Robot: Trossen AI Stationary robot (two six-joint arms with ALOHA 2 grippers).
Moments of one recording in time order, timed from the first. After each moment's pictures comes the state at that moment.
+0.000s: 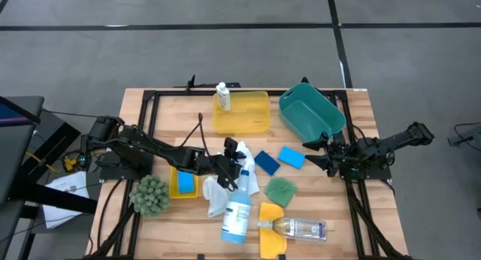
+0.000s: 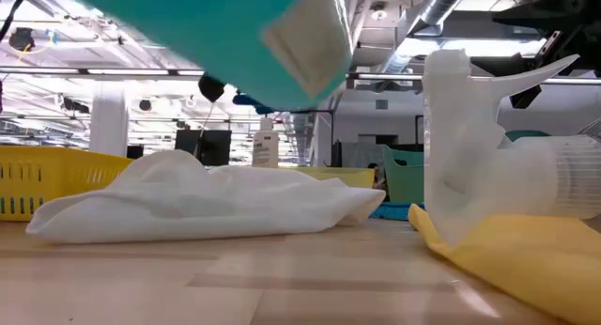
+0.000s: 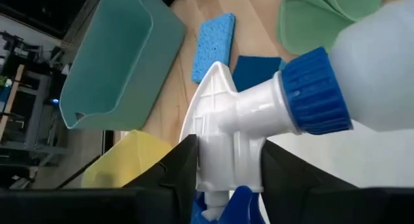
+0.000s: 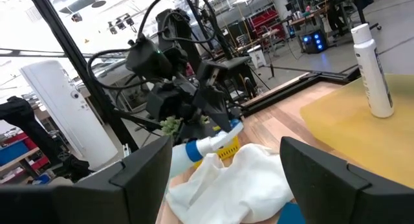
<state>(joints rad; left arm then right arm) -0.23 1.63 0.98 0.03 -0.50 0.57 0.35 0.12 0.03 0.20 0.44 0.41</state>
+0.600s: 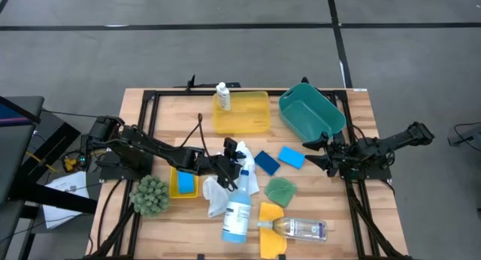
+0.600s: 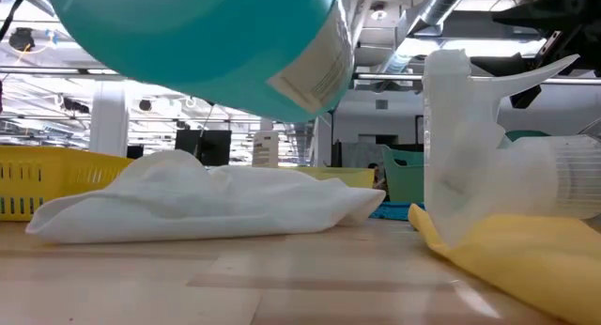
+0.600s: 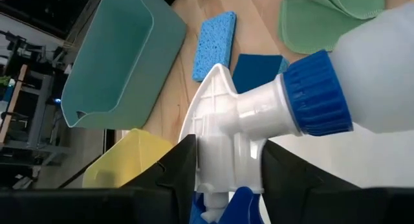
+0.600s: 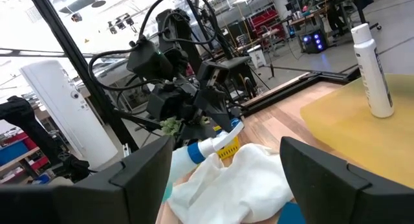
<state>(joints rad) -0.23 1.63 0.97 0.05 -0.51 0.57 0.35 0.12 0.03 0.20 0.44 0.41</state>
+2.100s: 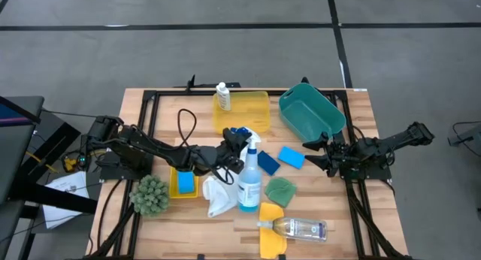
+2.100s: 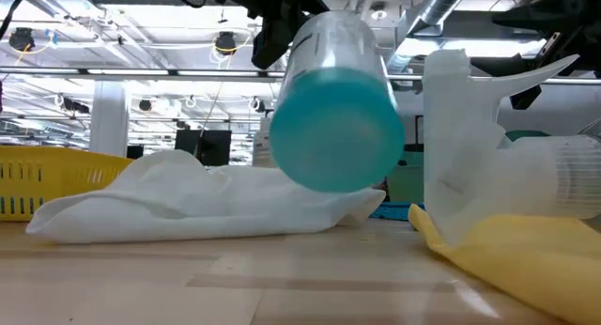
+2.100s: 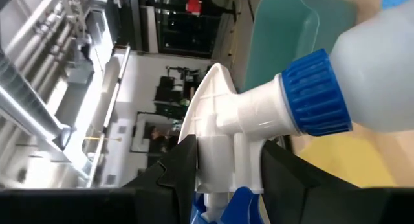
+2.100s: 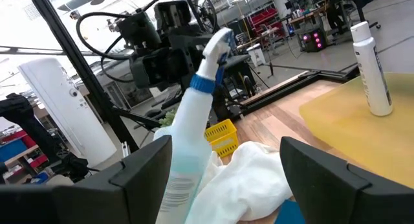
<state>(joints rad) -0.23 1.62 0.97 0.59 -0.86 1.37 0.35 0.12 0.03 0.19 0.44 0.41</state>
